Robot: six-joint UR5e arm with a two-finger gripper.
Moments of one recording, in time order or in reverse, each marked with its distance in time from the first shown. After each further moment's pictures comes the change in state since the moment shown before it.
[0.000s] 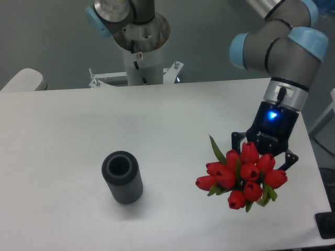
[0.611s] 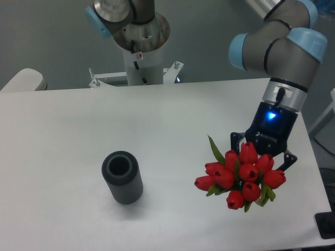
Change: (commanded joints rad) arm 0.008 0.008 -0.003 -0.002 0.003 0.044
